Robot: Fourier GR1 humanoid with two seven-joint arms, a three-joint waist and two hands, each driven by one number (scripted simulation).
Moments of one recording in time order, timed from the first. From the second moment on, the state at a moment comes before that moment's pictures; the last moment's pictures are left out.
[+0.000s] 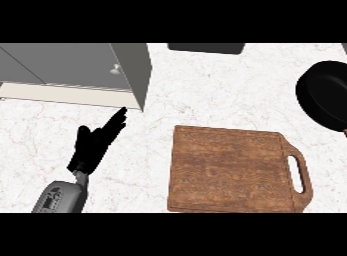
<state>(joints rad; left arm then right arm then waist) -0.17 0.14 -0.14 -1.33 0.03 -0.14 0.15 -0.85 -0.93 0.41 -0.48 0.55 0.07 -0.94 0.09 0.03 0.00</state>
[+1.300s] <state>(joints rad) -0.12 0.15 -0.11 -1.35 0.03 -0.15 0.13 -1.11 -0.79 0.01 -0.07 0.17 0.44 -0.77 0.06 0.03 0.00</state>
